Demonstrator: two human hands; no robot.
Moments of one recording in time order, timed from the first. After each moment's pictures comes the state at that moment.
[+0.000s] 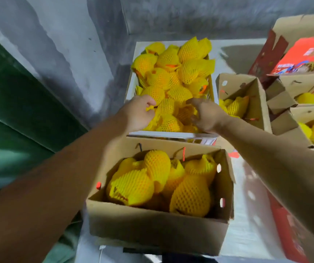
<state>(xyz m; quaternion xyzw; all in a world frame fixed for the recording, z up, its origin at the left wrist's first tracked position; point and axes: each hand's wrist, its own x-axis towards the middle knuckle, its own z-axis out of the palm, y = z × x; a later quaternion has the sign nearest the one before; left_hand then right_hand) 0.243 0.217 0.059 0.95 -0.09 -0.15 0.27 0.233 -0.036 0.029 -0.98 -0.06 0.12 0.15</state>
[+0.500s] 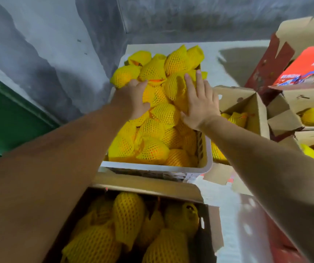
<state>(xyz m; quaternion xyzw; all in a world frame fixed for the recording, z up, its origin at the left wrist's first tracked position) 0.378 0.152 0.044 0.99 -0.13 -0.07 0.08 0.341 -0.082 -0.009 -0.99 -0.04 -0.03 0.12</state>
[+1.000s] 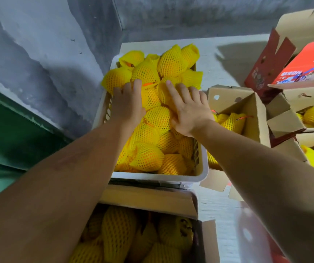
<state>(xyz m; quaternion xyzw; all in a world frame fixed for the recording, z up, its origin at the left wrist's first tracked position) 0.382 0.125 0.018 0.99 -0.09 0.04 0.04 0.353 -0.080 -0.030 -0.99 -0.11 -0.05 0.03</state>
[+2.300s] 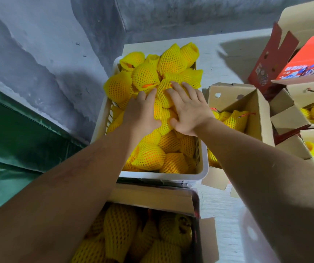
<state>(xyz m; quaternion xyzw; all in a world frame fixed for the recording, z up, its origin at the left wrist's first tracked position) 0.369 0.104 -0.001 0.99 -0.13 -0.02 0.06 0.355 -0.086 -0.027 -0.98 -0.16 -0.04 0.09</state>
